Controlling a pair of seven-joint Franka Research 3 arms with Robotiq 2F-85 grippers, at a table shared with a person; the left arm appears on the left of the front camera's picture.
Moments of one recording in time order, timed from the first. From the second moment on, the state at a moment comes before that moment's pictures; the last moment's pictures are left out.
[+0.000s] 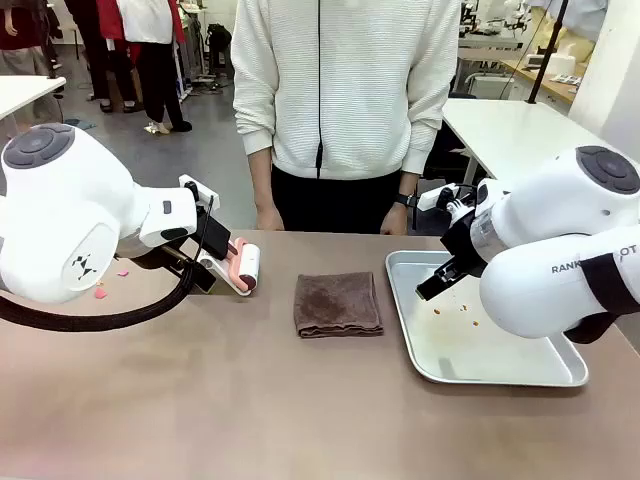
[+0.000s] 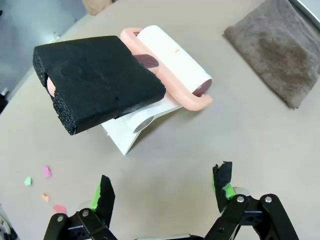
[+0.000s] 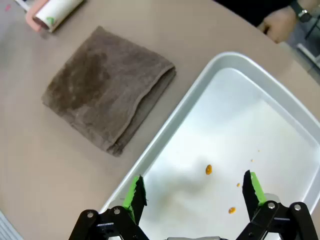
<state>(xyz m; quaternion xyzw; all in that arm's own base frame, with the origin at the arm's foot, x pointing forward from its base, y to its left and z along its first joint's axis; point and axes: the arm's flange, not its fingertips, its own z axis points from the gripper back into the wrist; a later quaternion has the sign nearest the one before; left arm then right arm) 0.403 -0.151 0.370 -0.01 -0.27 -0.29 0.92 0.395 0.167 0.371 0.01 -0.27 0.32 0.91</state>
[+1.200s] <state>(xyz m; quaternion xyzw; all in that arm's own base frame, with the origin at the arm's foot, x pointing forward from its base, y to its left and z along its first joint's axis) 0.403 -0.151 0.370 -0.01 -0.27 -0.29 0.92 0.395 0.167 0.371 0.01 -0.27 0.32 0.91</state>
